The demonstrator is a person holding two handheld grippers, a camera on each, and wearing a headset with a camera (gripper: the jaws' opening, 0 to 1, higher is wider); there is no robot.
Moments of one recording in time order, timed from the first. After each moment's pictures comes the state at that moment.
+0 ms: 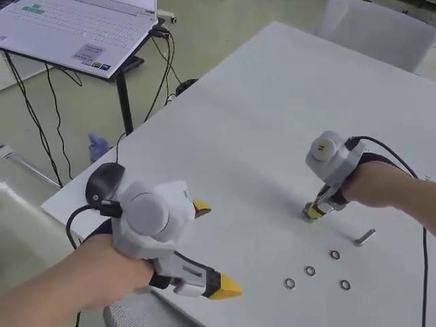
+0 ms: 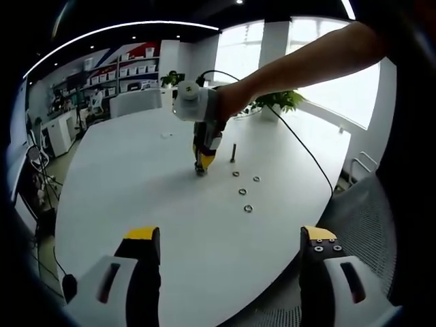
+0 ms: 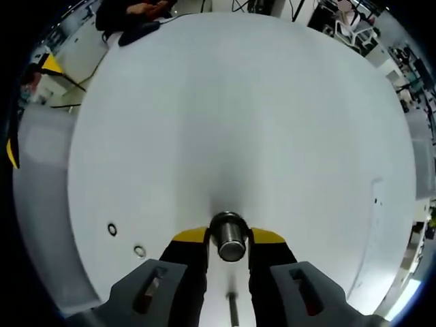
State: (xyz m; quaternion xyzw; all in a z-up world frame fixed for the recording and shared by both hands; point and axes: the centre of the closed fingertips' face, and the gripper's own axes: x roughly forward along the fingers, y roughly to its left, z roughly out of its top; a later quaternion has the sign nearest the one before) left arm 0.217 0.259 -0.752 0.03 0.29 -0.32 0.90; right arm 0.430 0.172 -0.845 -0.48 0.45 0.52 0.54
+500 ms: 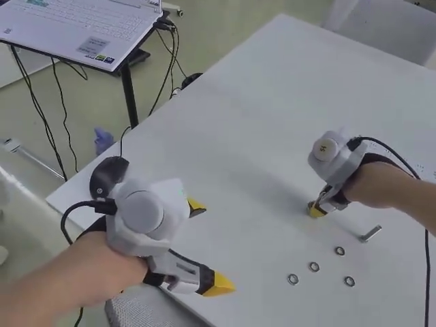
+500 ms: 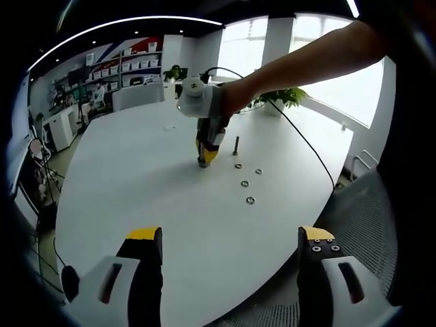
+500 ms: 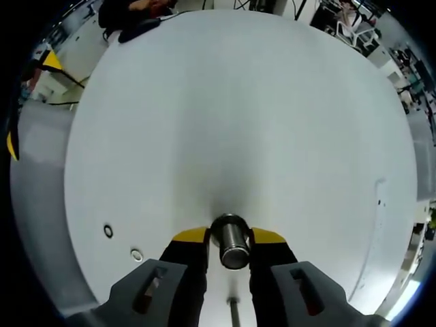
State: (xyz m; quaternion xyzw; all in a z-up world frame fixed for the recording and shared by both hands) left arm 0.210 0.266 -0.759 0.03 0.31 -0.31 0.90; right arm 0.428 0.170 -0.852 -0.48 0.45 0.52 0.54
